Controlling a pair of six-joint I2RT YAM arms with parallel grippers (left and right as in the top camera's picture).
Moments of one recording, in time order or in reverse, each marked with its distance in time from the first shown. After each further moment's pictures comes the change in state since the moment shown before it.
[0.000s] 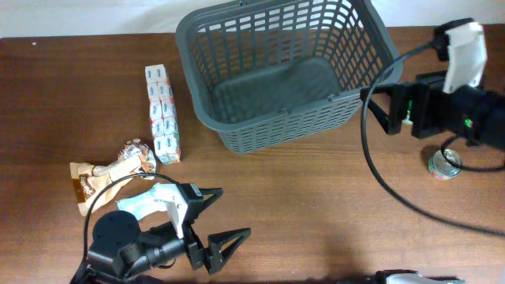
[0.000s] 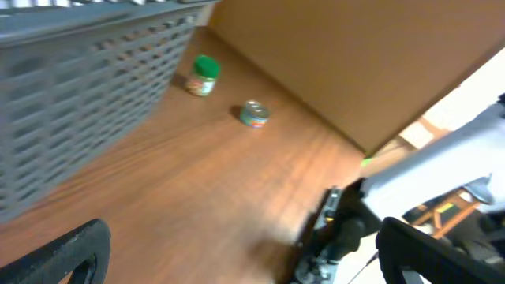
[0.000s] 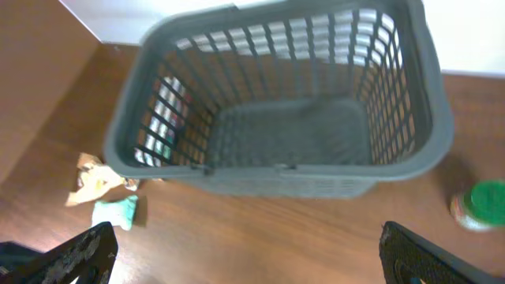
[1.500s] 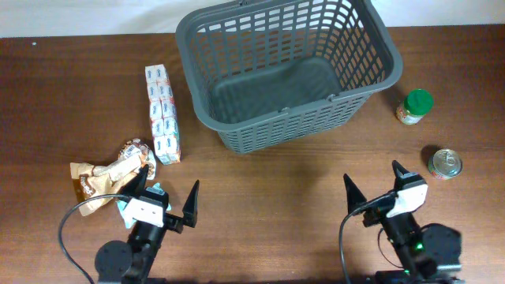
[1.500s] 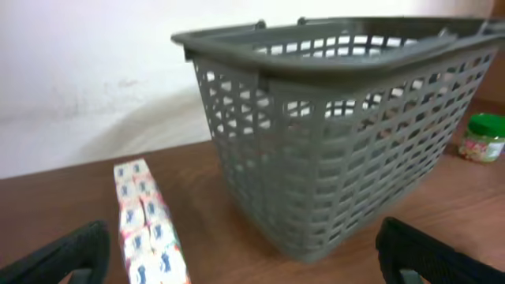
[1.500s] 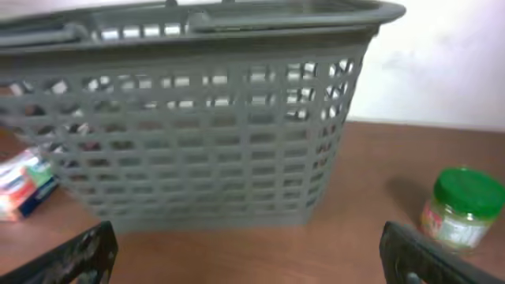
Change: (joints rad) left arm 0.298 -0.354 -0.446 0.348 -0.481 0.317; right arm 0.000 -1.262 -1.855 1.160 0.170 0.053
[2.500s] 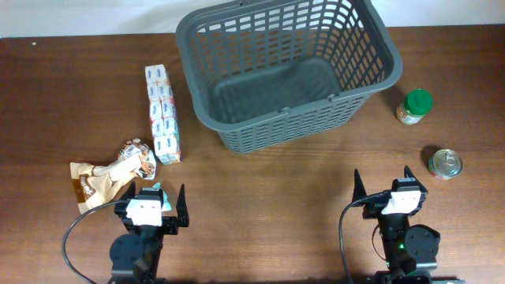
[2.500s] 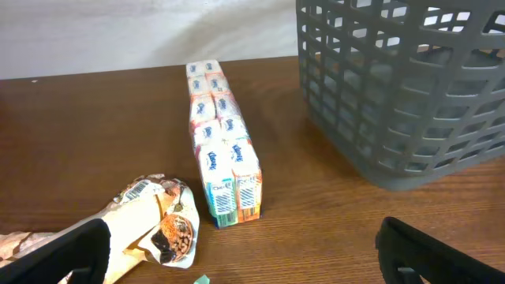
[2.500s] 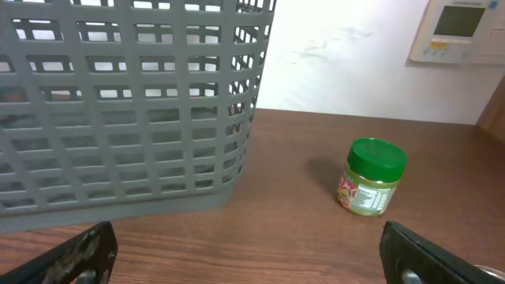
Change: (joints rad) left arm 0.000 -0.090 -0.136 -0.160 -0.275 0.000; right arm 0.000 -0.144 -0.348 0.278 0.263 -0.089
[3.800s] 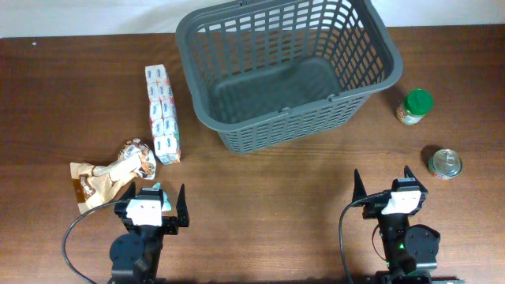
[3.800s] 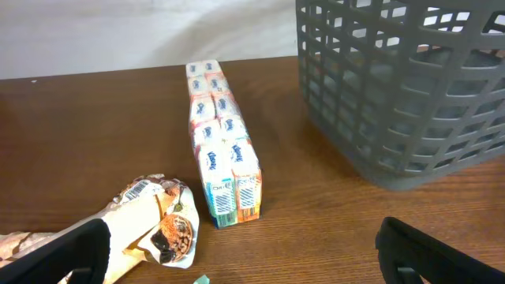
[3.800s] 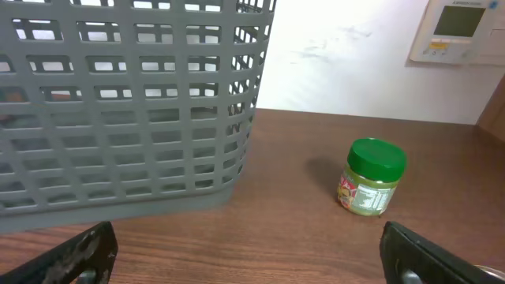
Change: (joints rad) left arm 0.000 0.000 0.000 0.000 0.001 0.000; right arm 0.000 0.000 0.000 0.000 0.000 0.000
